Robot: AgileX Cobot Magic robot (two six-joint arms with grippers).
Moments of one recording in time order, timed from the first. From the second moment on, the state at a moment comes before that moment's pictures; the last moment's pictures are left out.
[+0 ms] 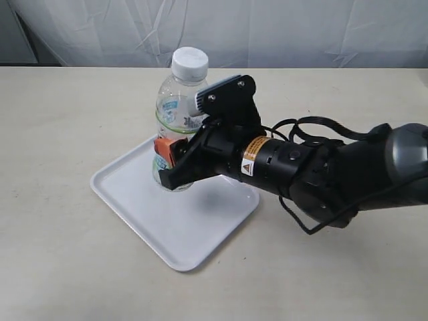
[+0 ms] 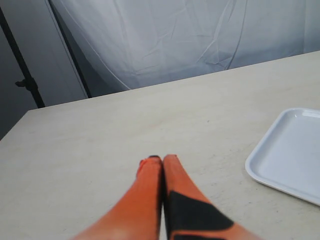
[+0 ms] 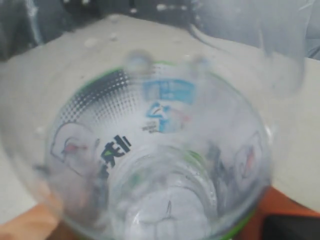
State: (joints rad) left arm -0.04 0.00 0.00 0.05 0.24 0.12; right arm 0.90 1.76 -0.73 -0.16 -0.62 0.22
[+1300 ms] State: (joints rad) left arm -0.04 0.00 0.00 0.05 0.24 0.12; right arm 0.90 1.92 -0.82 -0.18 -0.59 0.04
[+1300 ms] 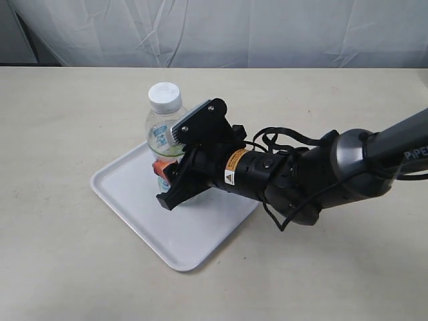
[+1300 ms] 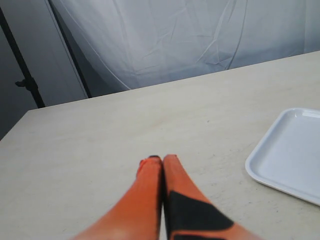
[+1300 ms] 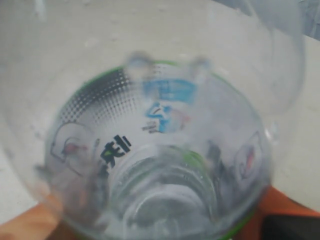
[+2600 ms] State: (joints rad) left arm -0.04 0.00 0.00 0.05 0.24 0.12; right arm 0.90 1.92 -0.82 -0.10 -0.51 0.06
